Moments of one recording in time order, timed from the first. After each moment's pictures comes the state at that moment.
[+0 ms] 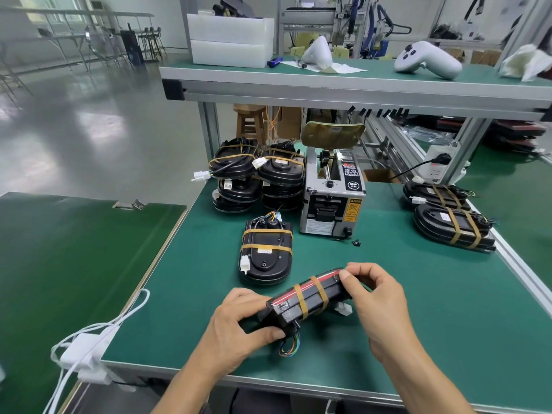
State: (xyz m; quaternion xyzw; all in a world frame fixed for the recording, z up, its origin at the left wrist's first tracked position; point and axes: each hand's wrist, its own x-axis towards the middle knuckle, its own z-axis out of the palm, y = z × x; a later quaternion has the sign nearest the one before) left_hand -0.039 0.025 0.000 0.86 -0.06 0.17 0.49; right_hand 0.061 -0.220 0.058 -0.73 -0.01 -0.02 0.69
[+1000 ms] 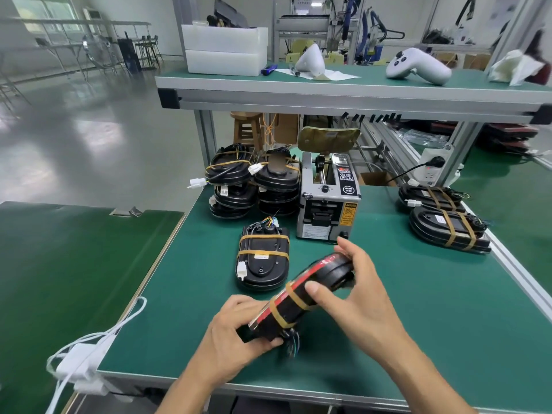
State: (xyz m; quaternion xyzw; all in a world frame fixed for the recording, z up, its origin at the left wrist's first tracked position) left_hand -0.042 0.023 0.006 0.86 -0.05 0.14 0.48; right_hand 0.050 -0.216 0.091 -0.85 -0.19 -0.01 0.49
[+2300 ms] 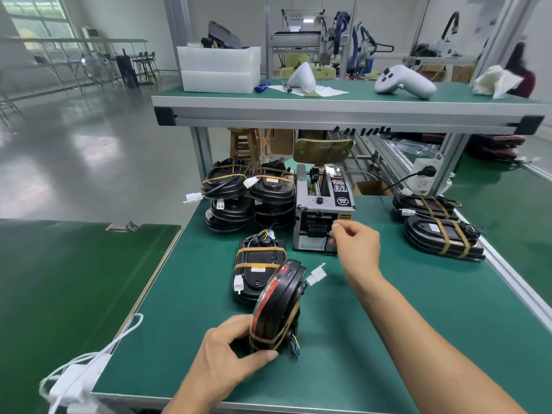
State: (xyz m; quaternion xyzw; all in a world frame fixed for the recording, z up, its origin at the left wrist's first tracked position) left_hand -0.044 0.028 0.003 0.84 -0.01 0.14 0.53; right_hand 0.153 -0.177 0.114 -0.79 0.05 -0.05 0.61
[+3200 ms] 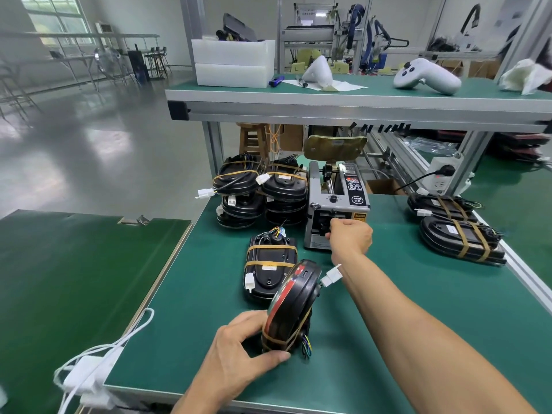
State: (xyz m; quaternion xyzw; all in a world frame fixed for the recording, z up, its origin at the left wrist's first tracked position) left_hand -0.045 0.028 0.005 0.84 -0.01 0.13 0.52; right_hand 0.205 -0.123 0.090 -0.72 0.22 -0.06 0.65
